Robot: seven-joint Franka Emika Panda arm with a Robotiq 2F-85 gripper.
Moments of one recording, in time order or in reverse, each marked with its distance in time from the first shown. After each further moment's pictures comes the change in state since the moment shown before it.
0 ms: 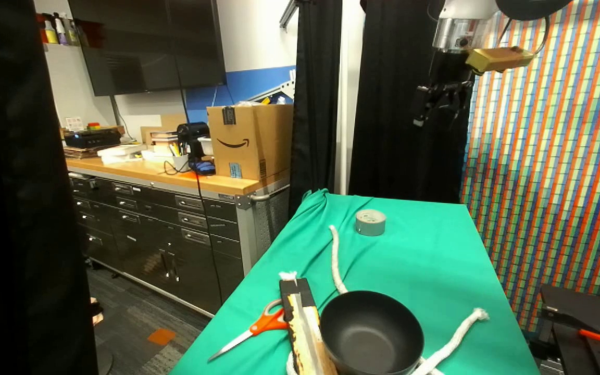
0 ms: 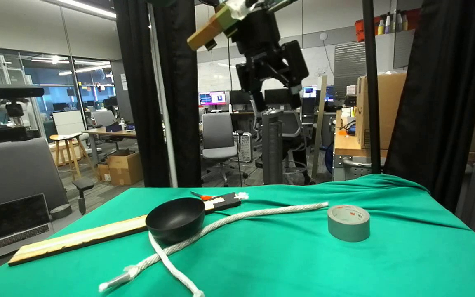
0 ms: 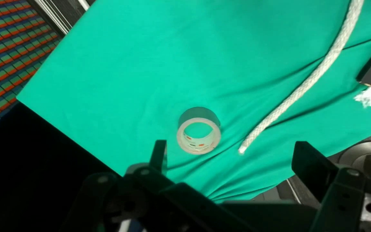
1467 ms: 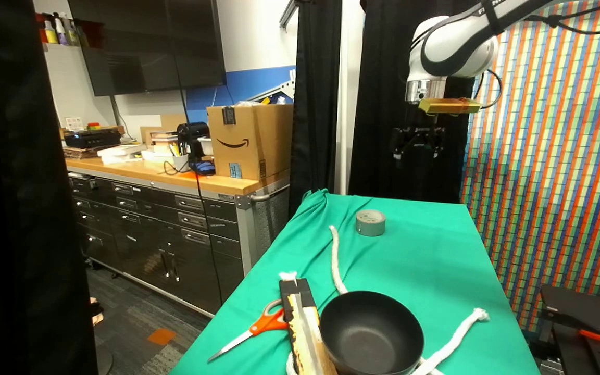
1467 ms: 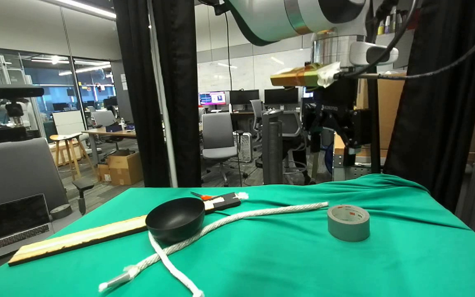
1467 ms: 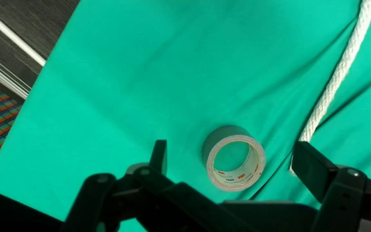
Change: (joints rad) arm -0.064 0.398 -0.162 0.224 0.251 0.002 -0.071
